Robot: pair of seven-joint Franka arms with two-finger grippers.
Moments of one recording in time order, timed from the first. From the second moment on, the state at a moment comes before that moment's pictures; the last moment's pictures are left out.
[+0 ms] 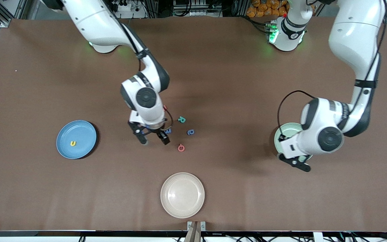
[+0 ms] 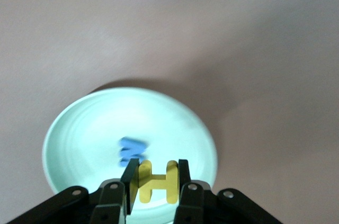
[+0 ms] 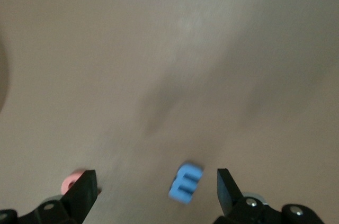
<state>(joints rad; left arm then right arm) -0.03 0.64 -0.16 -1.55 0.13 1.98 0.22 0.62 0.66 -0.01 -1.63 -0.11 2.33 1.66</state>
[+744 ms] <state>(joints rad) -0.04 0.66 -0.16 -1.52 0.13 1.99 0.30 0.70 0.73 -0.01 -1.51 0.04 2.30 2.00</state>
